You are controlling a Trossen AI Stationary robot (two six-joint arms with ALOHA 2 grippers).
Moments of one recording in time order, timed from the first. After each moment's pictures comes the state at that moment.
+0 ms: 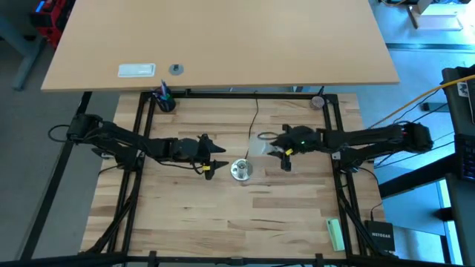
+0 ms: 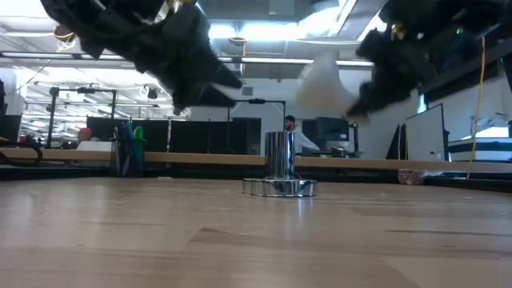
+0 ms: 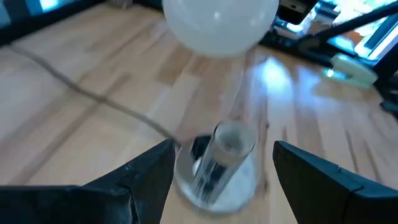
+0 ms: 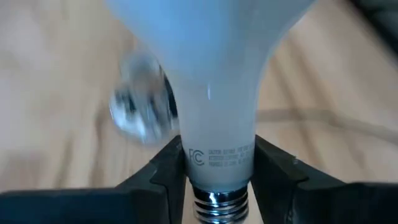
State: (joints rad) left arm -0.07 1.40 0.61 0.41 -0.21 -0.31; right arm -0.11 1.10 0.52 0.02 -0.02 -0.01
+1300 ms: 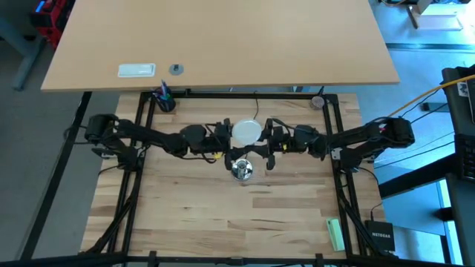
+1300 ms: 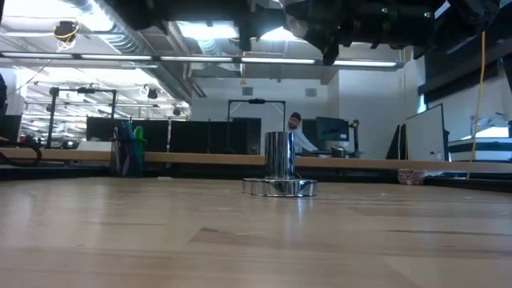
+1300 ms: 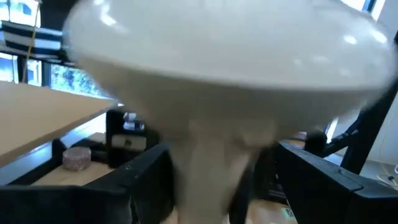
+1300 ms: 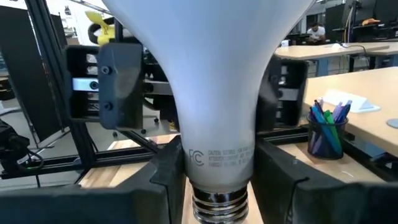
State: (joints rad) left arm -0.01 1.61 0.92 0.83 -0.11 -0.17; right arm -0.04 1.38 0.59 0.89 -0.04 0.13
